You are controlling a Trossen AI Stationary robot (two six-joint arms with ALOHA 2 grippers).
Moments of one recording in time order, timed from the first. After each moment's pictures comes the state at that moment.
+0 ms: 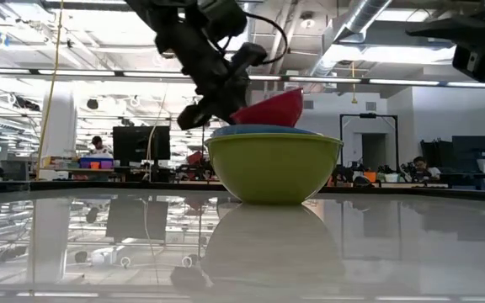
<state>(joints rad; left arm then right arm) 0.23 1.74 1.24 -0.32 0.18 -0.77 0.81 0.93 0.46 0.19 0.90 1.02</state>
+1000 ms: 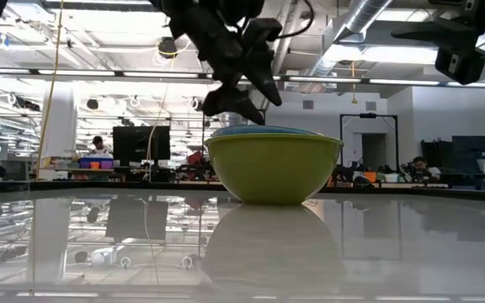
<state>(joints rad) 0.17 1.80 1.40 -0.39 0.19 -0.55 0.71 0.93 0.46 0.22 0.75 0.96</state>
